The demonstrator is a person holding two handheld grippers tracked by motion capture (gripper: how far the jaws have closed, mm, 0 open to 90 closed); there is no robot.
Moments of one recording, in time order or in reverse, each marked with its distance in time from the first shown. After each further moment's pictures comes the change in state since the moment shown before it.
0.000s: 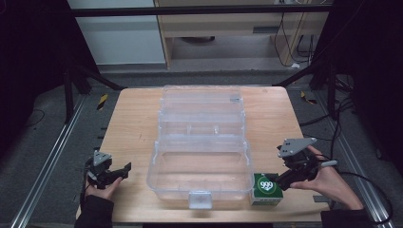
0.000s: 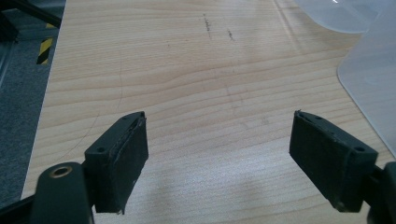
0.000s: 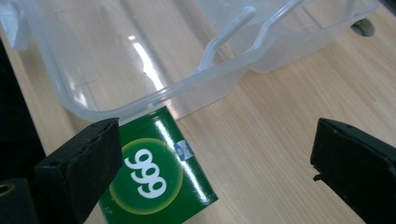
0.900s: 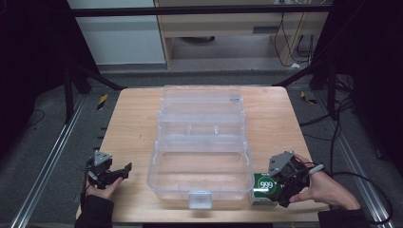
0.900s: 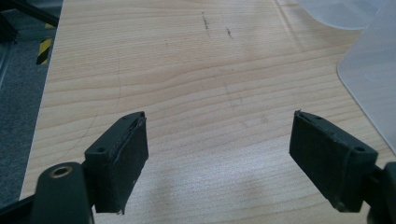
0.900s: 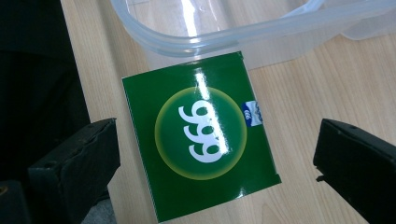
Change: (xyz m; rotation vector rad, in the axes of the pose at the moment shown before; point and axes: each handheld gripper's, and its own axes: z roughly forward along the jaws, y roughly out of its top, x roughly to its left) left arm -0.001 0.000 0.001 0.008 -0.002 0.010; right arm 0.023 -0.008 0.024 0.212 0.156 -0.190
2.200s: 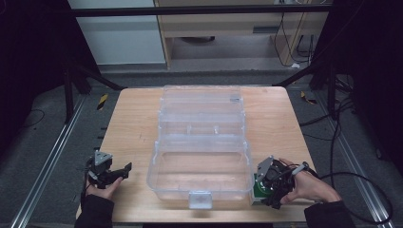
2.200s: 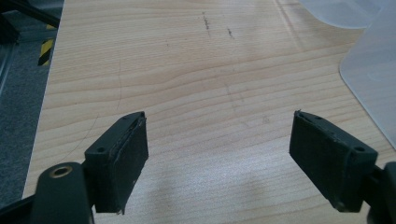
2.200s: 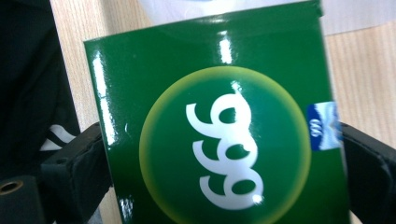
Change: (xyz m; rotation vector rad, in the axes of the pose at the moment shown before) left arm 0.000 0.001 0.001 0.001 0.005 0.008; right arm -0.004 -0.001 0.053 0.160 0.107 -0.058
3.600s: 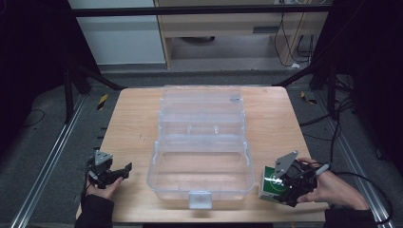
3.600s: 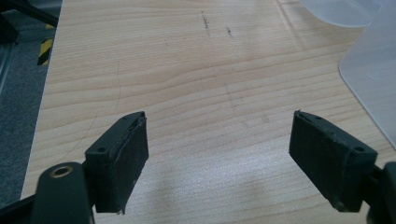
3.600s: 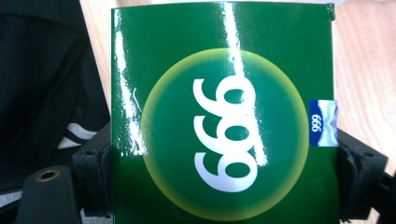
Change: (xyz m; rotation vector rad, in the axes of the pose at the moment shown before) left arm -0.001 0.000 0.000 0.004 -0.001 0.001; right arm 0.009 -0.022 -0.058 -0.079 -0.055 0.064
